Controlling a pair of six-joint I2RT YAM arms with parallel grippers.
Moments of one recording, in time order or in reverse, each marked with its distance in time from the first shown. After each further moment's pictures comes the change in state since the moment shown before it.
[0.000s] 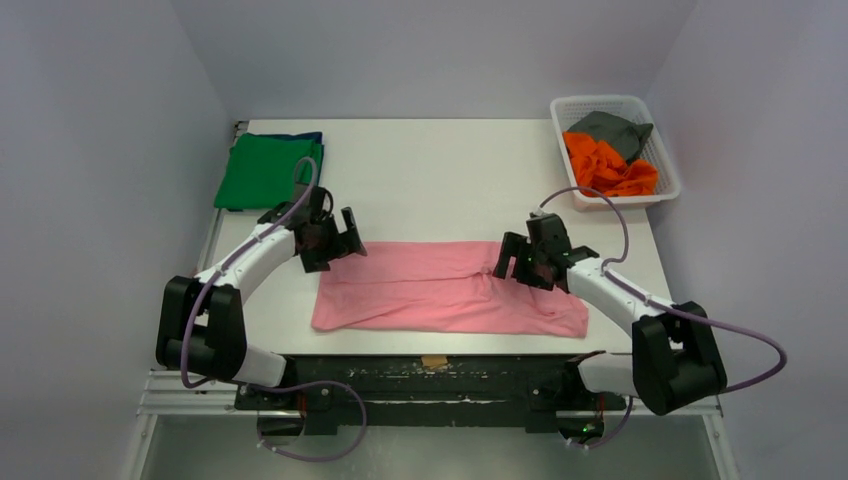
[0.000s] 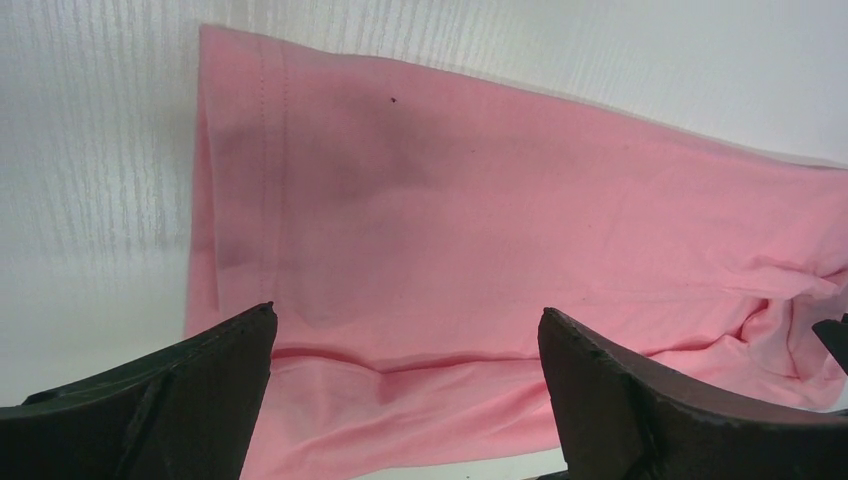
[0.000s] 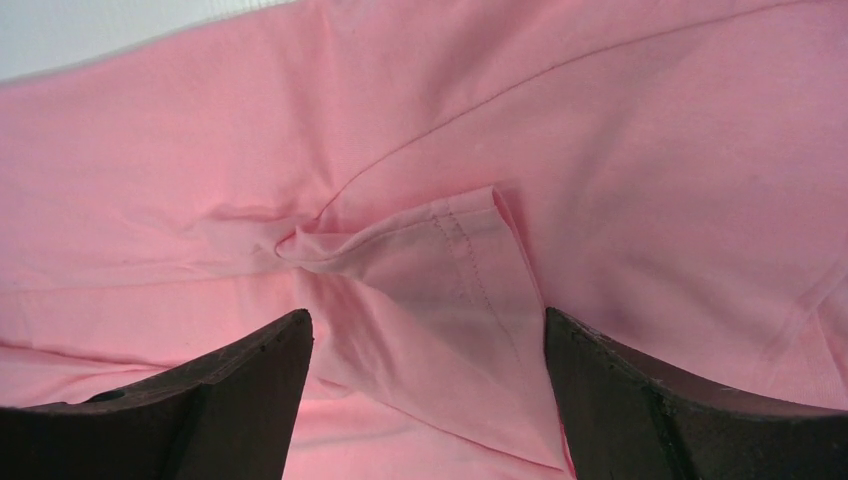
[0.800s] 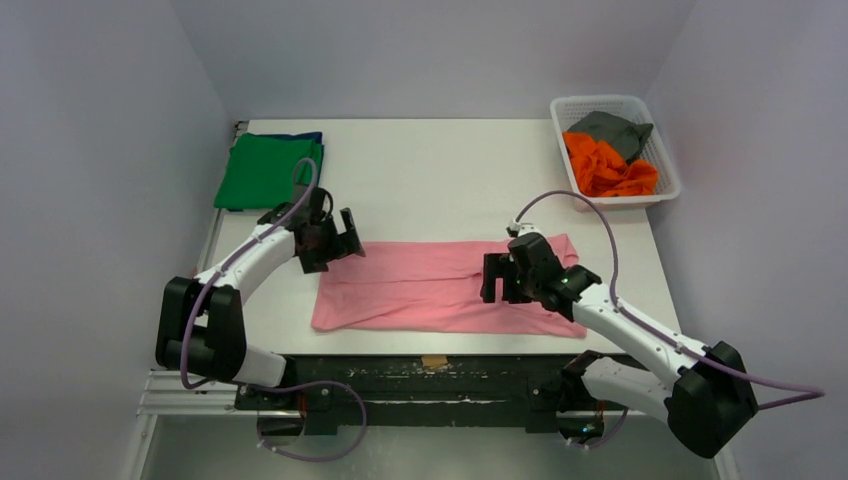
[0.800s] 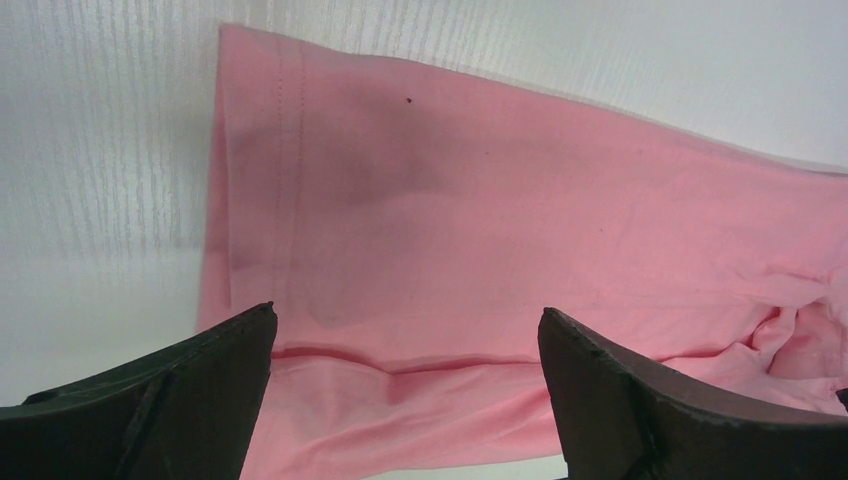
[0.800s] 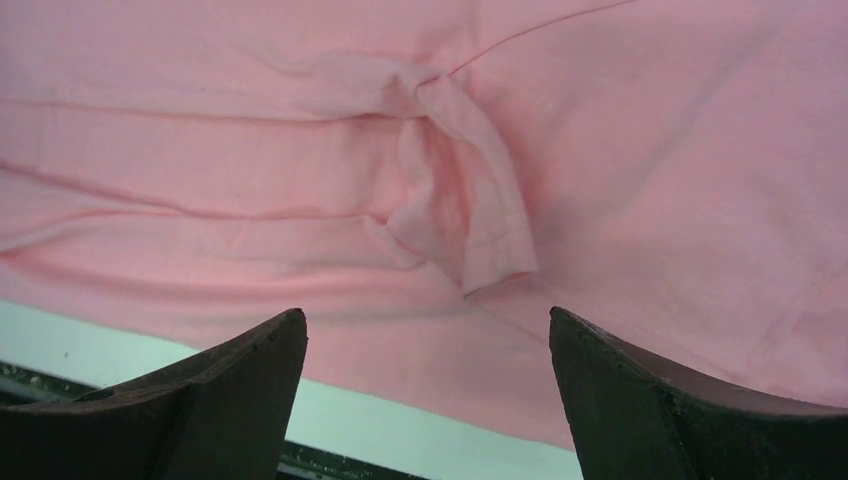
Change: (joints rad) left arm 0.000 -0.001 -0.009 -0.002 -0.023 0.000; right arm 0.275 -0.225 -0.027 -0.145 0.065 -0.052
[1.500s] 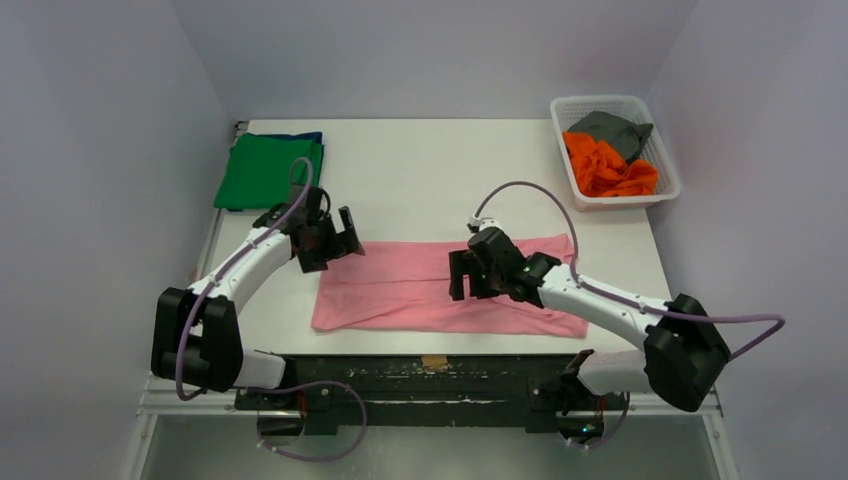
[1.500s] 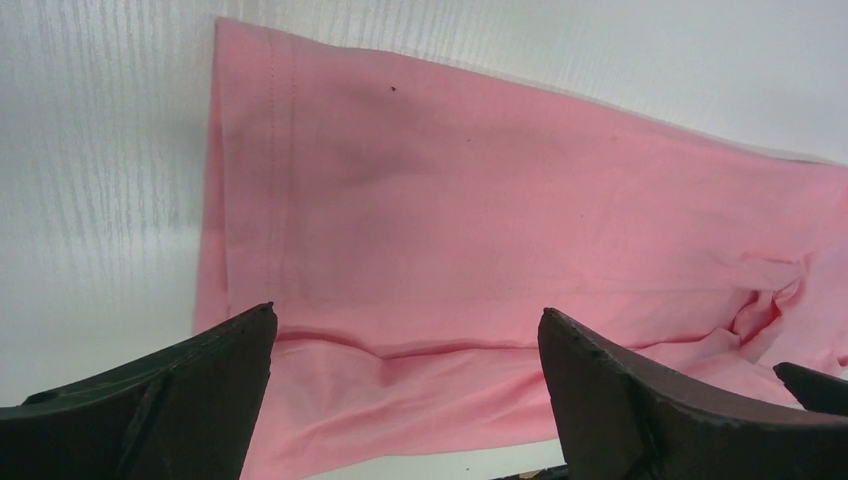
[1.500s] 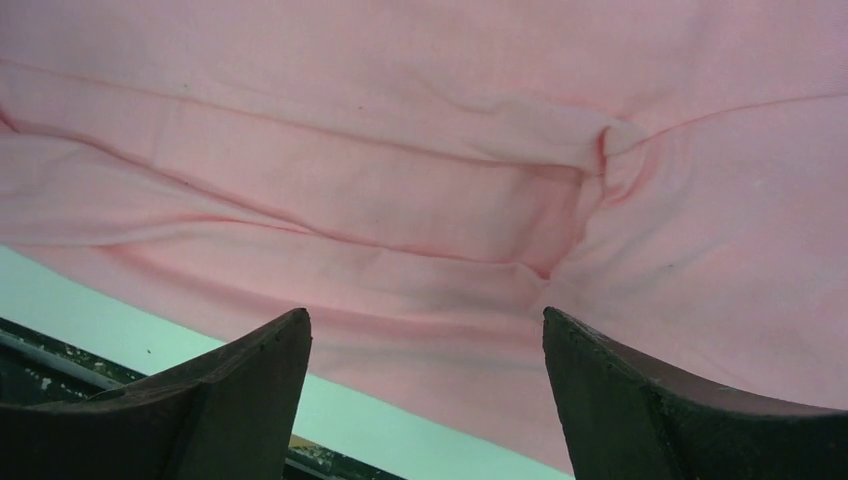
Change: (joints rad) left arm 0.000 -0.053 -0.002 -0.019 0.001 0.000; right arm 0.177 0.282 0.153 0.102 0.059 0.065
